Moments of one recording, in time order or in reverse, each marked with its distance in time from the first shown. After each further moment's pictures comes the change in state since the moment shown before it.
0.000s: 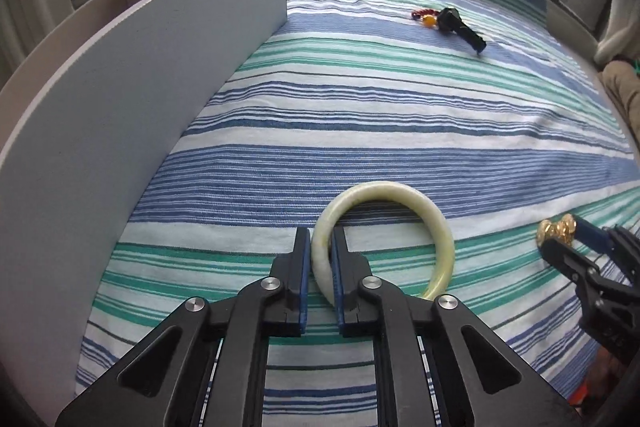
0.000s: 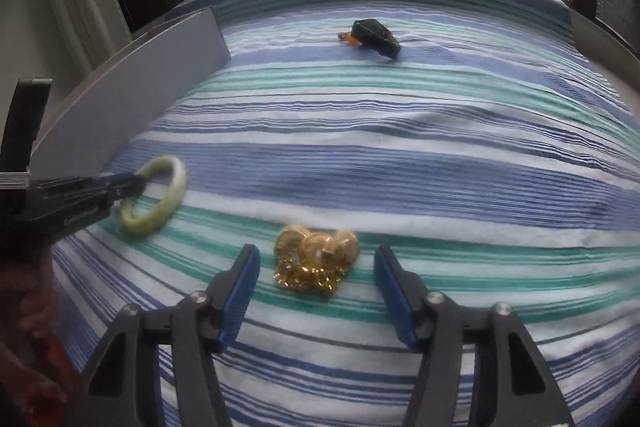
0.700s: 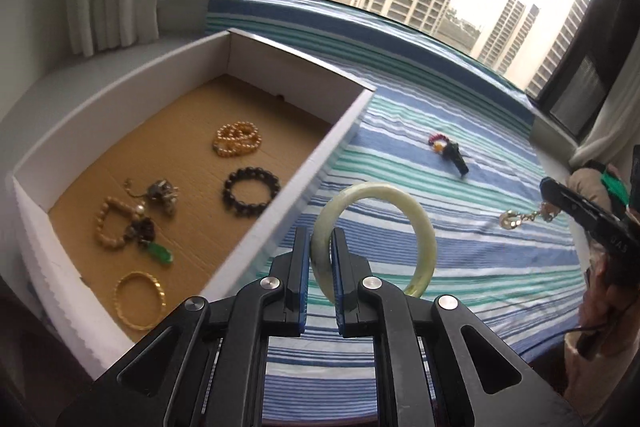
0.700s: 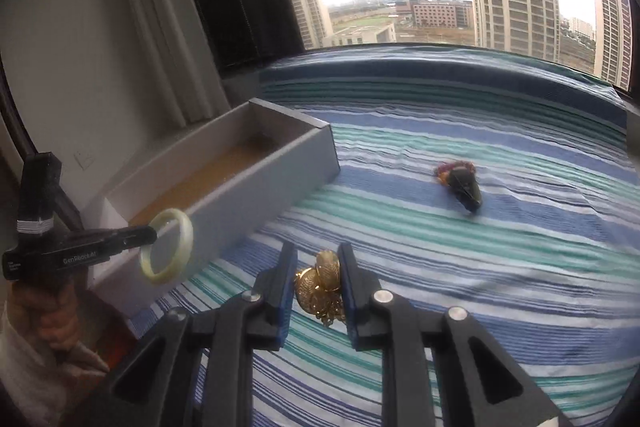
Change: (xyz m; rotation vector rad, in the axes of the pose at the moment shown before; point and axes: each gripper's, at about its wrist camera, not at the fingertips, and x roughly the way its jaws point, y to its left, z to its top) left arm -0.177 0.128 0.004 -0.233 -0.192 -0.061; right arm -0.118 0.073 0.129 -0.152 -0.177 0.302
